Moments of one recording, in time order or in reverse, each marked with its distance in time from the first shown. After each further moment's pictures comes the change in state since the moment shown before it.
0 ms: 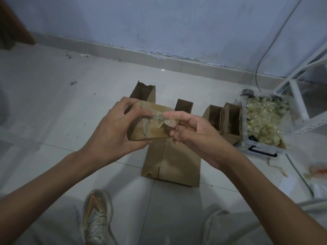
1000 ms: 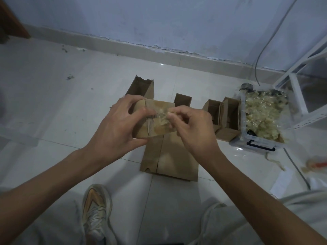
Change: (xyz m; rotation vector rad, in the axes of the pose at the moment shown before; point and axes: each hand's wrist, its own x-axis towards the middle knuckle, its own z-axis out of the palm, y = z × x) left_hand 0.000 0.010 0.014 0.137 -0.025 0.022; right_hand 0.010 0.012 0.021 -0.676 0.510 -0.186
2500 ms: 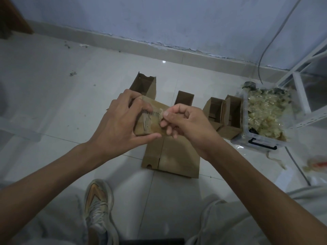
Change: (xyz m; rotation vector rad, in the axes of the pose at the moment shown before) left_hand -0.006 -0.003 0.003 -0.032 0.070 -0.035; right_hand 0.003 -0.013 -0.004 0.581 -0.333 0.296
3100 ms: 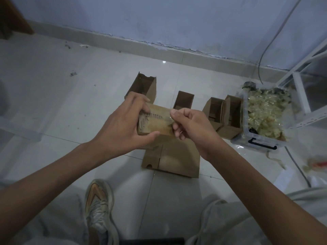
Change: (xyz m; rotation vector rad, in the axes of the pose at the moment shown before) left_hand 0.003 0.002 0.002 -0.168 -0.069 -0.074; right_hand 0.003 0.013 -0.009 -0.083 0.067 0.076
